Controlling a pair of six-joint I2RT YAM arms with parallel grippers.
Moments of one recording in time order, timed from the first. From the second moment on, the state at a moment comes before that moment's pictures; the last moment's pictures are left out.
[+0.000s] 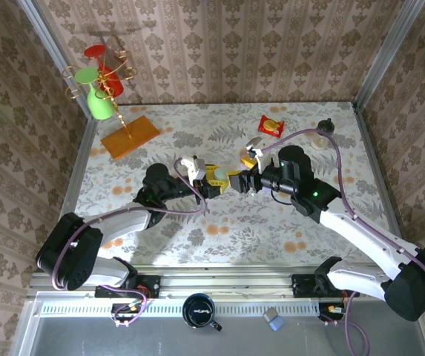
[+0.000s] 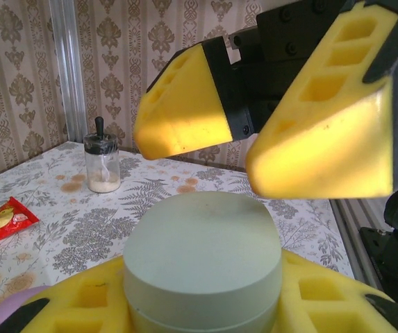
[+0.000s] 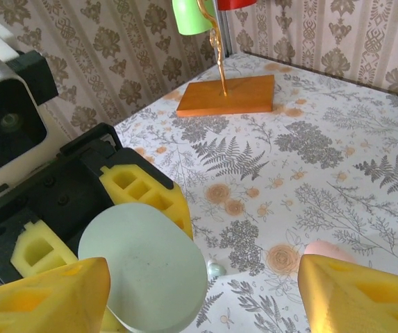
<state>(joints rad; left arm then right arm) -0.65 1.36 0.57 0.84 0.78 -0.10 0.58 1.11 0.87 -0.09 -0.32 0.10</state>
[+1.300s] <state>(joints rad) -0.64 1.36 0.52 0.89 0.73 -0.11 0.59 1.14 0.85 0.02 -0.17 0.08</state>
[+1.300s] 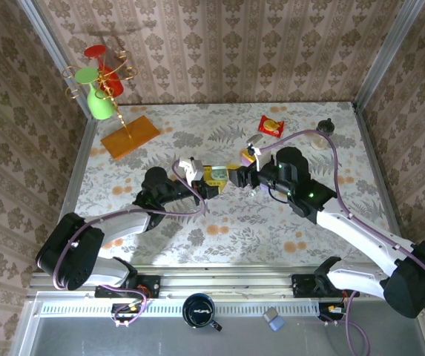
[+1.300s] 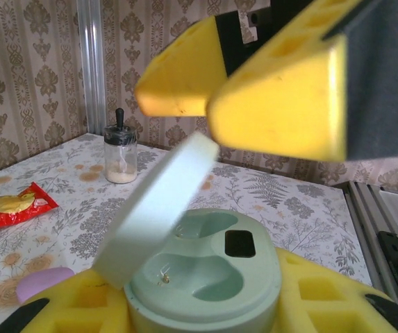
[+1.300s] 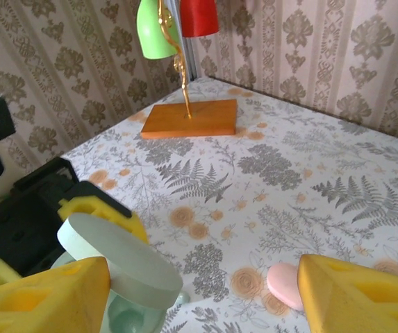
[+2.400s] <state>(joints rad) -0.64 1.36 0.53 0.90 0.82 -0.11 0.58 1.02 0.77 0.00 -0.39 0.04</state>
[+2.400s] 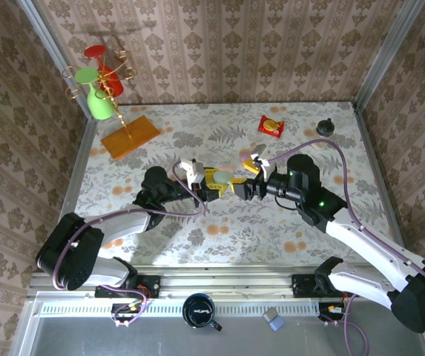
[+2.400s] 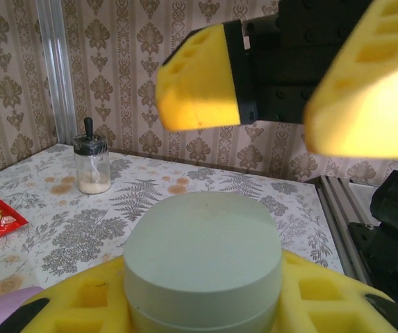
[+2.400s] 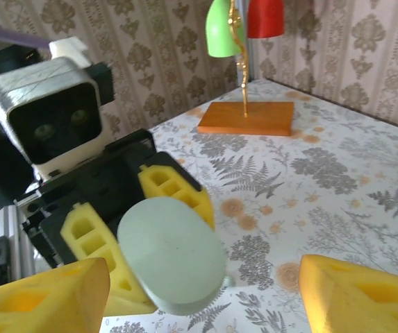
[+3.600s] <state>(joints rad) -0.63 1.36 0.53 0.90 0.87 -0.12 0.57 1.08 0.78 0.09 -0.20 0.11</state>
